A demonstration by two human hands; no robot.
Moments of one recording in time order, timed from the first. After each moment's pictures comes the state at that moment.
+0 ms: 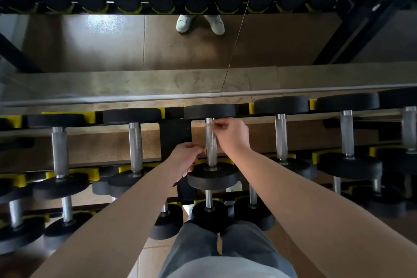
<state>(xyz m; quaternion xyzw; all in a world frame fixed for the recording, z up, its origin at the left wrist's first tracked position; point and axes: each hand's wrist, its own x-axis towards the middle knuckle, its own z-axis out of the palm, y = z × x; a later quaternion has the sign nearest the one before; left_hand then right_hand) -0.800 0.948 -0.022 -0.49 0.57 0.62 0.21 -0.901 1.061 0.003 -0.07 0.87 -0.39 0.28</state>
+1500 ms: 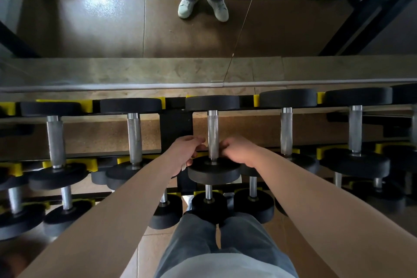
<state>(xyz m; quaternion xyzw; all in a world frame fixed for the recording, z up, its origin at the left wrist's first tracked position) -0.797 0.940 -0.037 -0.51 0.52 0.65 0.22 -0.909 1.088 -0.024 -0.16 0.79 -0.15 0.58</state>
